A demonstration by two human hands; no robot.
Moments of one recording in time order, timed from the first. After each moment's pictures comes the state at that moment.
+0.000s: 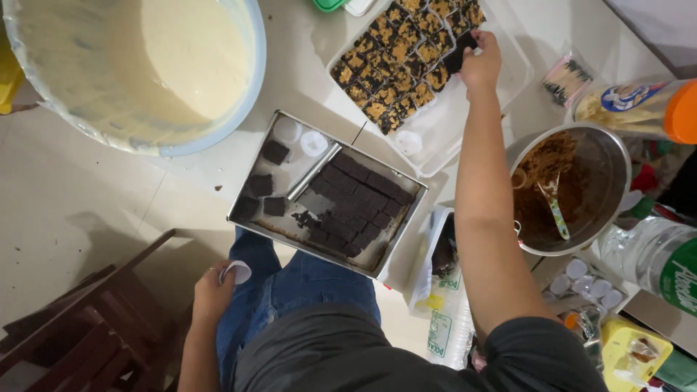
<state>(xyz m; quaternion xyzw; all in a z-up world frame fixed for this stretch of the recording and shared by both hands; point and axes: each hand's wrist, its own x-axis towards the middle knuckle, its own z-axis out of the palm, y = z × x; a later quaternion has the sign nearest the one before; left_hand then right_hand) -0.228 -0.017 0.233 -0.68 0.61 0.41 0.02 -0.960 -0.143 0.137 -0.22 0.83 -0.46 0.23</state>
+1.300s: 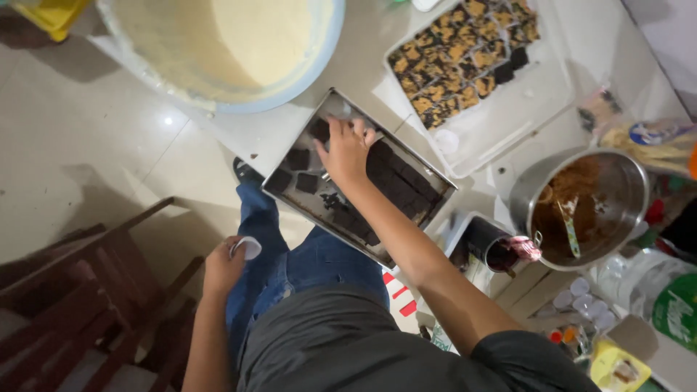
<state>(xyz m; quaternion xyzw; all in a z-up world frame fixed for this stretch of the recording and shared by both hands) -0.193 0.004 0.217 -0.70 0.57 0.42 -0.05 -0.547 -0.121 0.213 -0.63 0.75 -0.16 0.10</state>
